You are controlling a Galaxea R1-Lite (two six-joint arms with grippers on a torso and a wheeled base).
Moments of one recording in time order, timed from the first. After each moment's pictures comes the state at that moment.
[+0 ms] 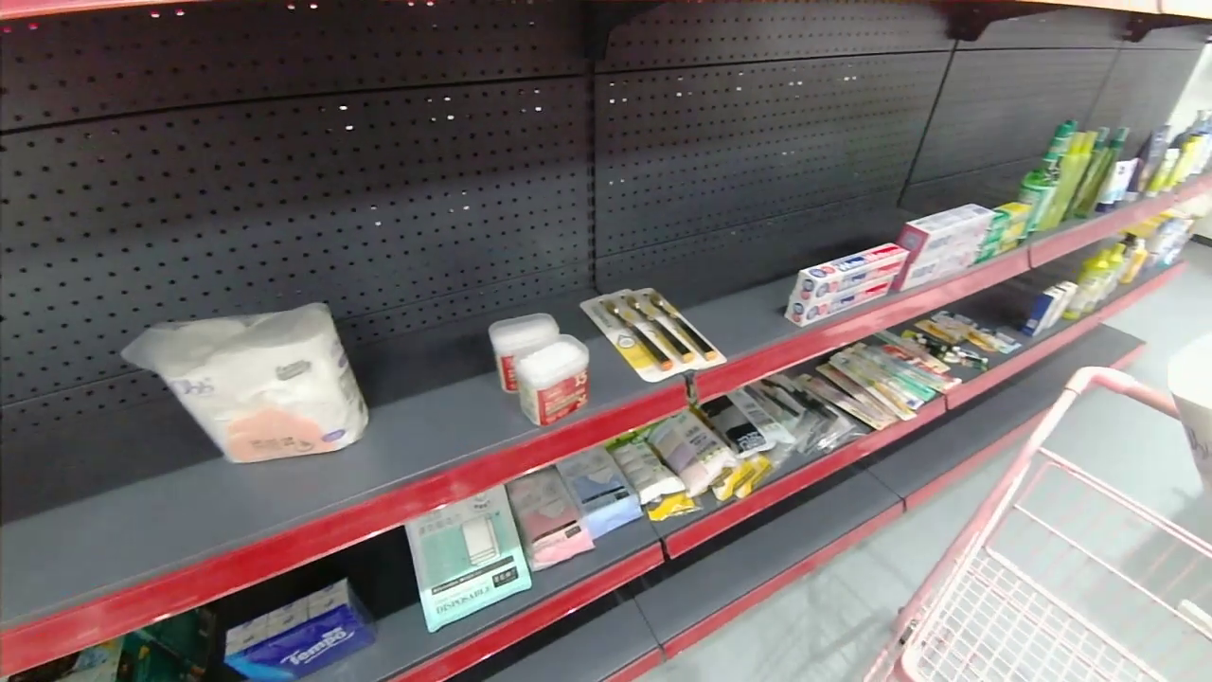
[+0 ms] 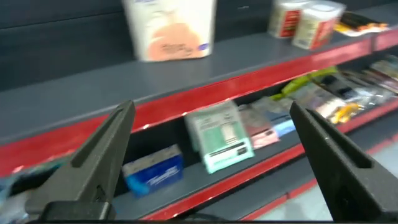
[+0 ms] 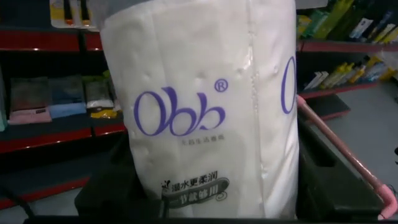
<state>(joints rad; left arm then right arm) 0.00 0.00 0.00 0.00 0.02 0.00 -0.01 0.54 -0.54 0.10 -0.05 -0.34</state>
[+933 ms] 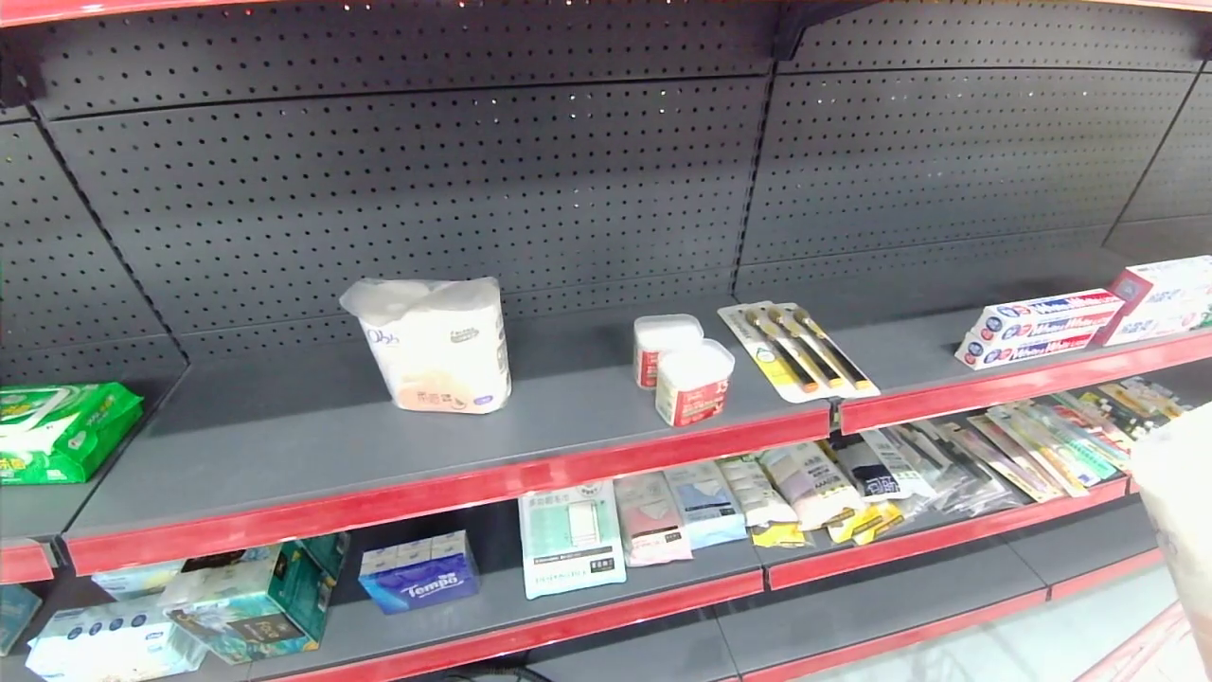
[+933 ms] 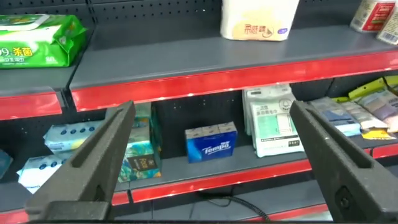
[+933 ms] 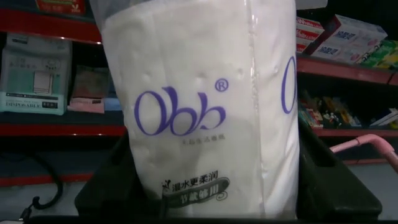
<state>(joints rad) 0.01 0.02 0.00 0.00 0.02 0.02 -0.01 0.42 -0.36 0.10 -0.04 -0.33</state>
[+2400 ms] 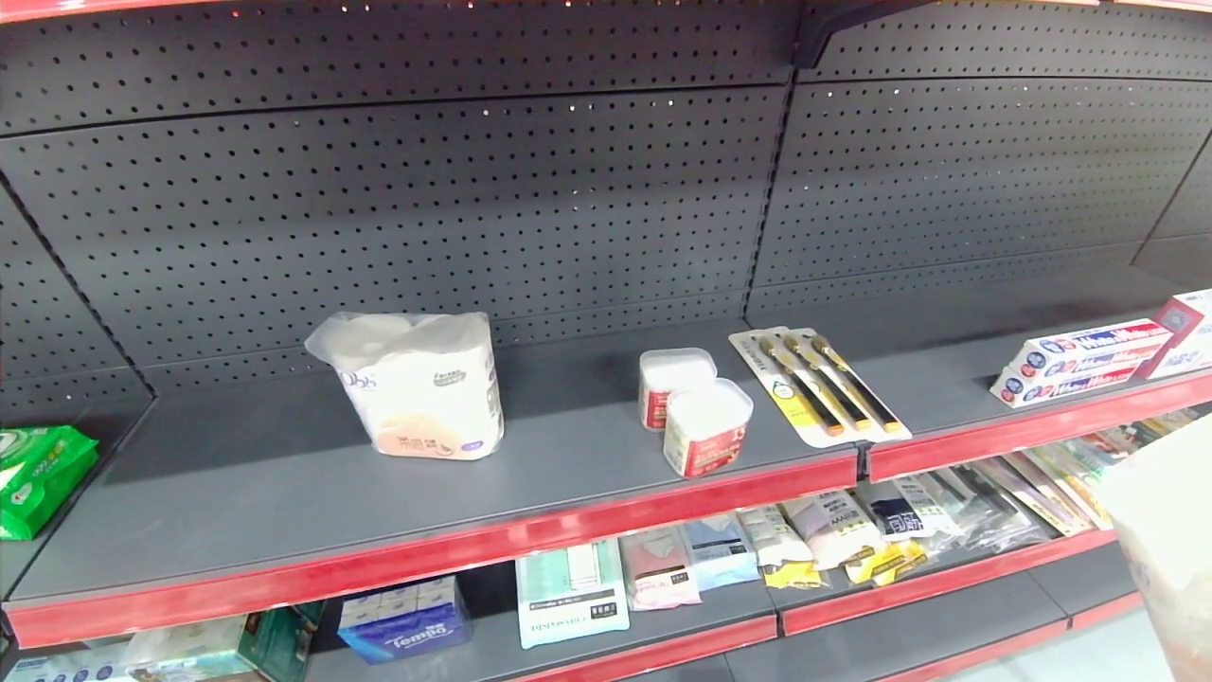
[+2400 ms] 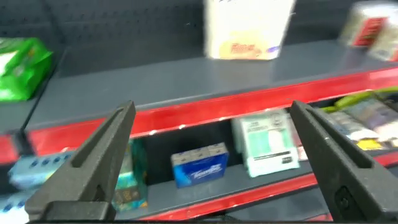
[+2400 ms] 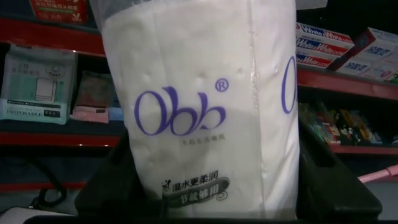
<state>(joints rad) 0.00 0.00 -0.02 0.00 -0.06 0.01 -0.01 0.37 -0.30 0.10 0.00 -0.34</state>
